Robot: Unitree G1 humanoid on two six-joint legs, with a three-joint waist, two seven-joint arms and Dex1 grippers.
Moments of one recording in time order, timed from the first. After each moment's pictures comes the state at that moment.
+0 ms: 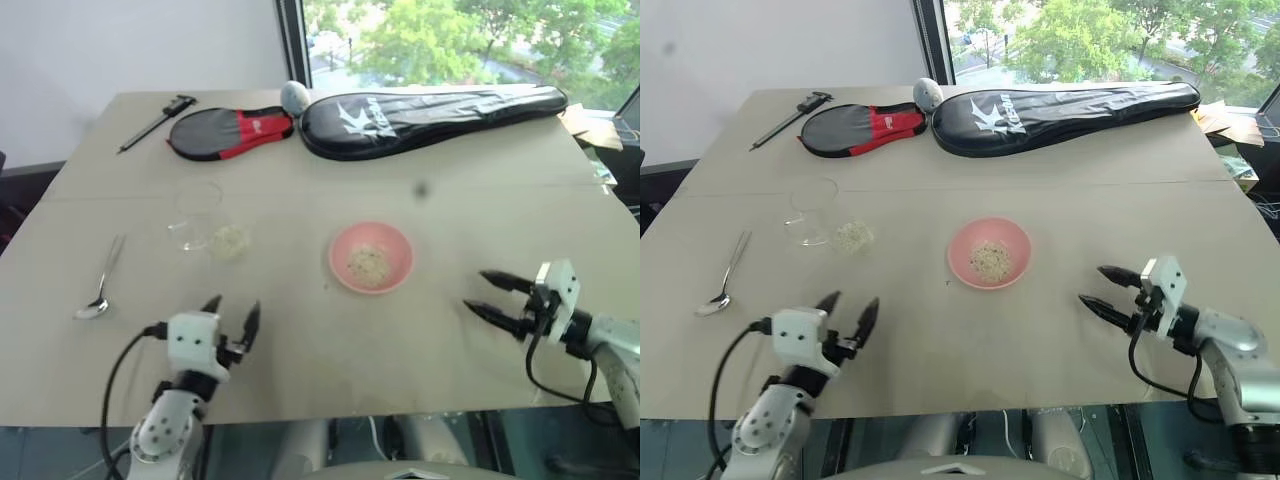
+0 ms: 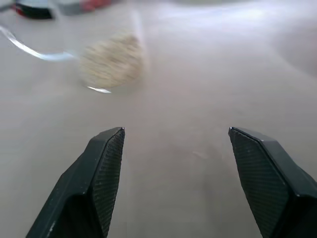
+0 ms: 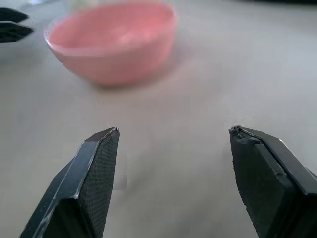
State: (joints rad) left arm 0.42 0.26 0.24 -0.47 -0.17 0.08 -0.24; right arm -0.02 -0.69 -0.16 -0.16 0.57 0.24 1.06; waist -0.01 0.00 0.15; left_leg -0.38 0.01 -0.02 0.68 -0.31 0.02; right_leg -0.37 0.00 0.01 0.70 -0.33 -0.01
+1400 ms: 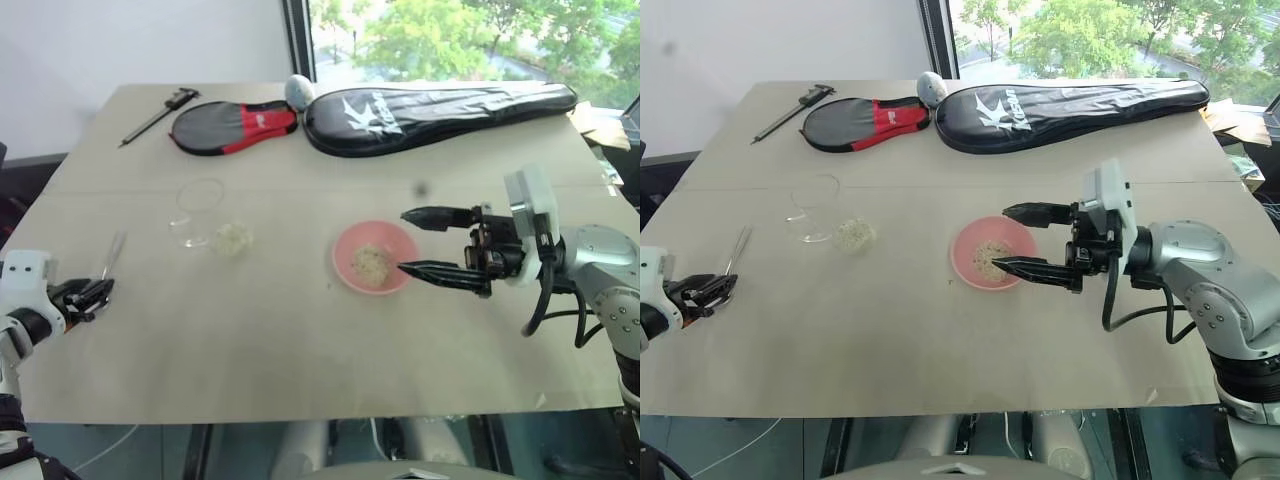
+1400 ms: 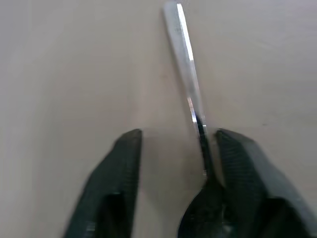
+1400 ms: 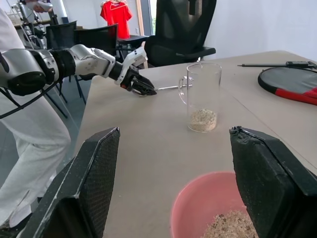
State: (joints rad) left arm -0.17 0.95 0.49 0.68 -0.32 0.30 -0.82; right arm -0.43 -0.70 -0.04 -0.50 0.89 0.67 0.94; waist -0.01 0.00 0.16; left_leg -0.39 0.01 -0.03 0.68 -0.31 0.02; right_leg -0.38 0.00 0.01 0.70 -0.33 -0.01
